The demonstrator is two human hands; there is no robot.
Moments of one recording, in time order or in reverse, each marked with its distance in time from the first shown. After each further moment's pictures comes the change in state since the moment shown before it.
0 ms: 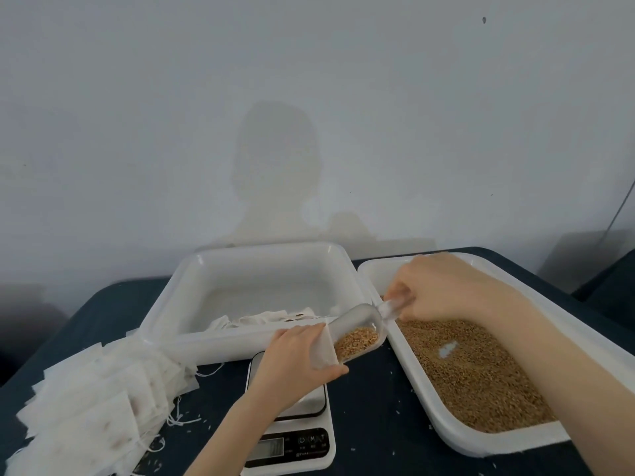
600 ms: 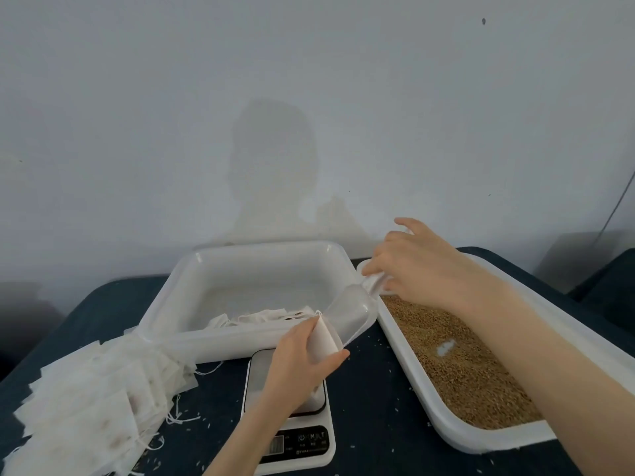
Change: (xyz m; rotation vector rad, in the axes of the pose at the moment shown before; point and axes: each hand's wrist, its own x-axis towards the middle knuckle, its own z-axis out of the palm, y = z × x) left_hand -0.007 0.006 0.016 -0.449 0.112 -0.182; right_hand 0.013 -0.016 -0.013 -0.294 0.238 -0.097
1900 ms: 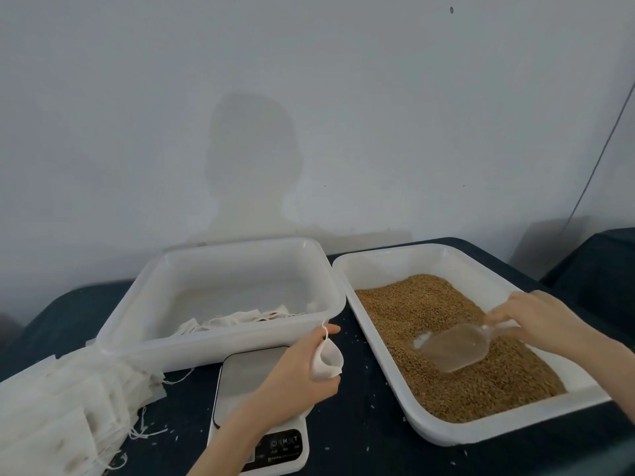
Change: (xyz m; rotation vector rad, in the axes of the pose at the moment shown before) left_hand -0.006 0.030 0.009 -0.143 -0.397 0.112; right_hand -0.148 0.127 0.148 0.184 -0.367 0.415
